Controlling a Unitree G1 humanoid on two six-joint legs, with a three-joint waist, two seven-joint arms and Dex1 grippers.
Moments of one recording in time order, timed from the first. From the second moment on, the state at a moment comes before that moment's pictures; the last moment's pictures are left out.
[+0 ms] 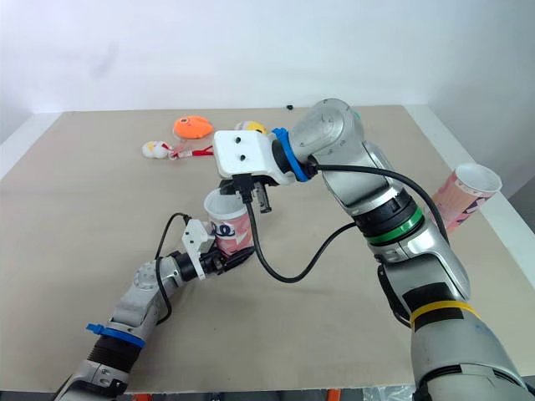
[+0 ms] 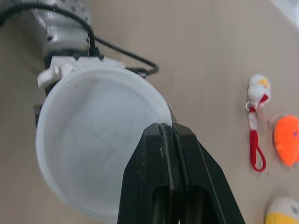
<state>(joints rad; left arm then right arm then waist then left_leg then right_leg) -0.27 0.19 -0.16 0.19 -0.22 0.01 -0.79 -1.18 -0.55 0.46 0.02 -0.01 0.40 1.36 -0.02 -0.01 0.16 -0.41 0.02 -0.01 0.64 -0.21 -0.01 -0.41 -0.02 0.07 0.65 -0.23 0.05</state>
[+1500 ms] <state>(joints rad) -0.26 0.20 -0.16 0.18 -0.22 0.01 -0.79 -0.98 -0.45 0.39 -0.09 -0.06 0.39 1.17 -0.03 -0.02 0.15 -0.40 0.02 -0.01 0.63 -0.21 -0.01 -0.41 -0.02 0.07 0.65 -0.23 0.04</state>
